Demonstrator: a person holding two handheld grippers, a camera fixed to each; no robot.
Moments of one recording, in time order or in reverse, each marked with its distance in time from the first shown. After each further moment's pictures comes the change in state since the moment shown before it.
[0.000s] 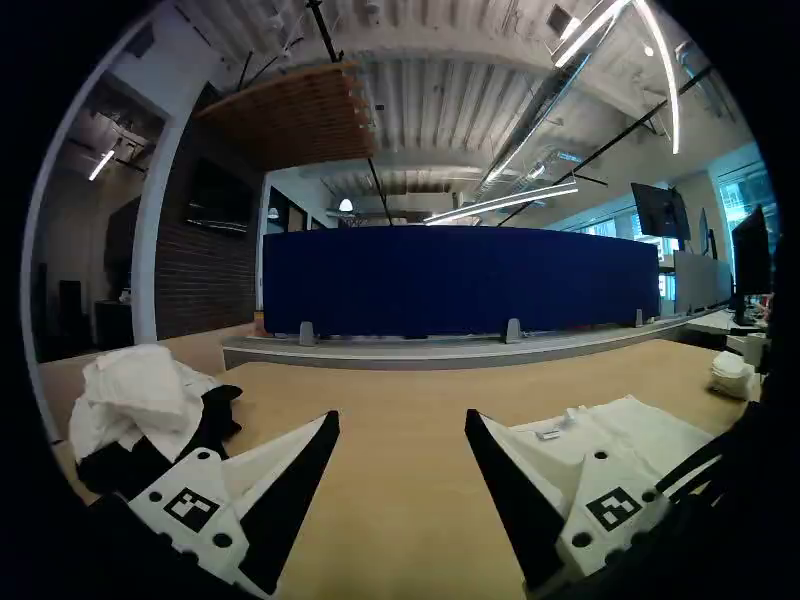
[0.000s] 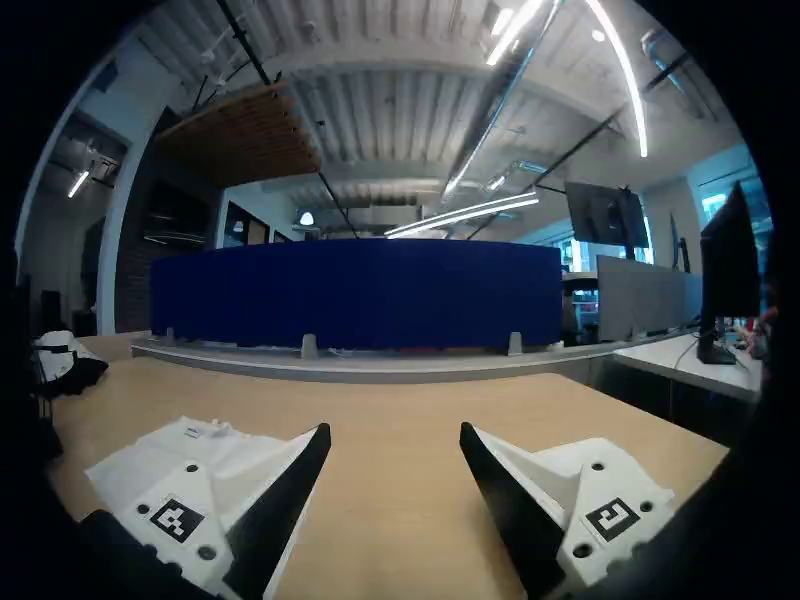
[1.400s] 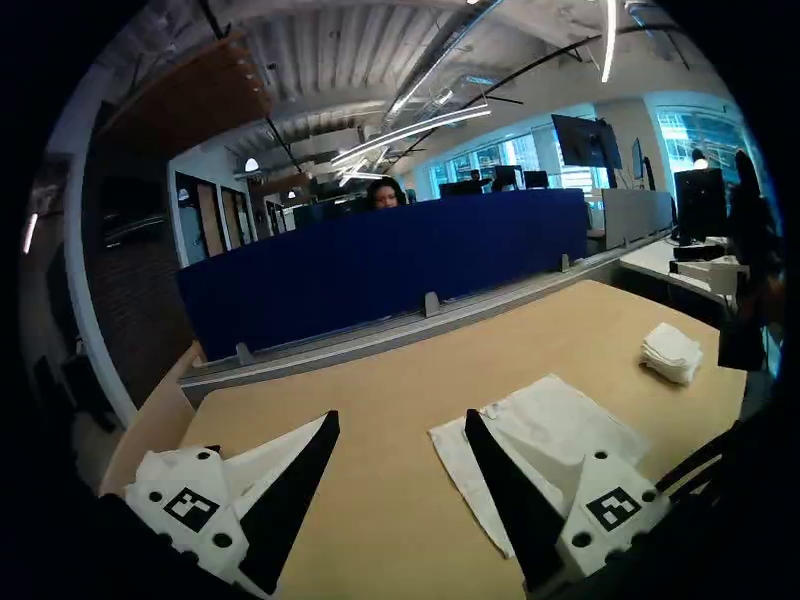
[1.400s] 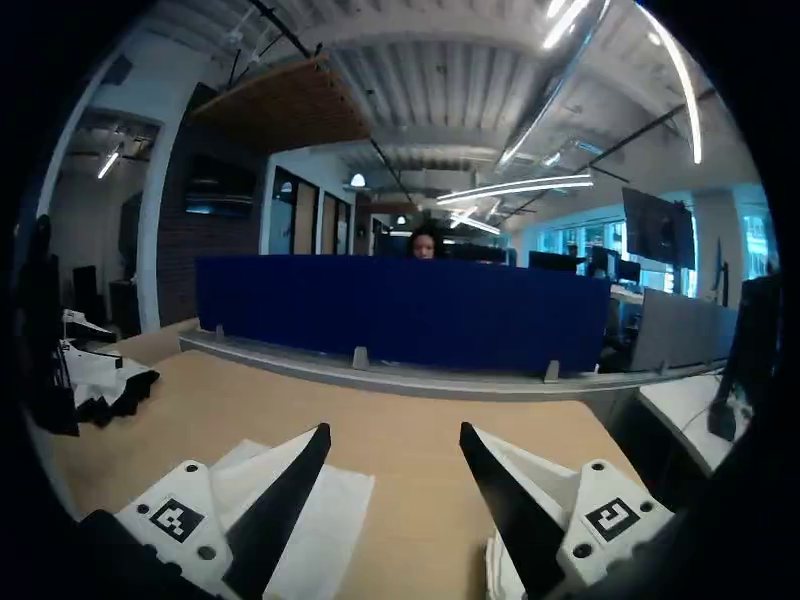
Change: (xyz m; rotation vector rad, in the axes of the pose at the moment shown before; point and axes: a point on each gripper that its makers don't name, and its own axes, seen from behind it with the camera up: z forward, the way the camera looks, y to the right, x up) left arm 0.135 0.077 -0.013 -0.270 -0.273 0.223; right arm 0.151 -0.040 -0.018 0.185 -0.175 -0.067
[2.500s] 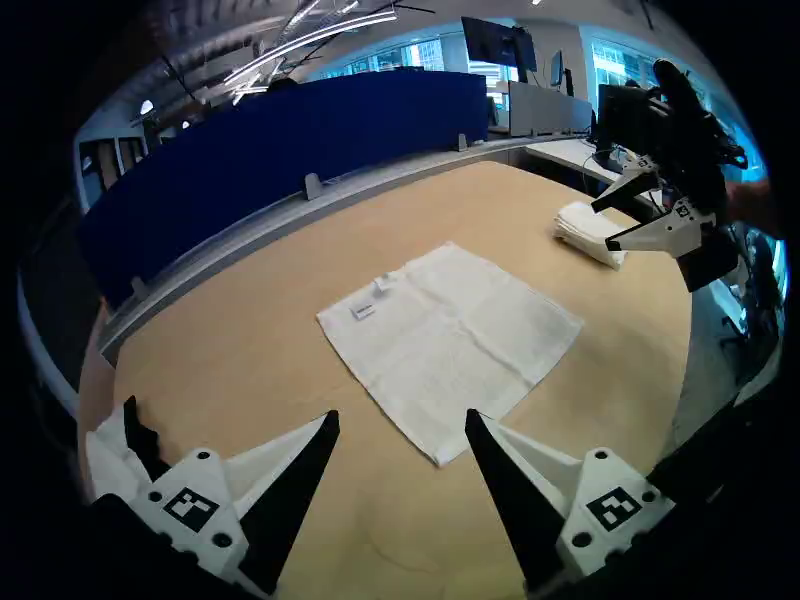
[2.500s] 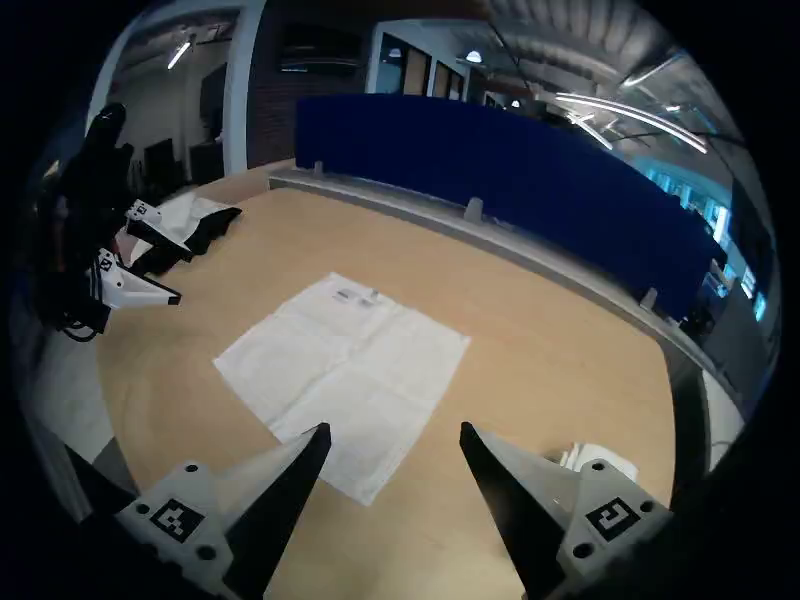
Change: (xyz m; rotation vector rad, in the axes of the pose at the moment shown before) left arm -0.118 0.084 -0.016 -0.360 -0.370 0.118; right arm -0.137 -0.067 -0.032 0.317 -0.492 -0.203
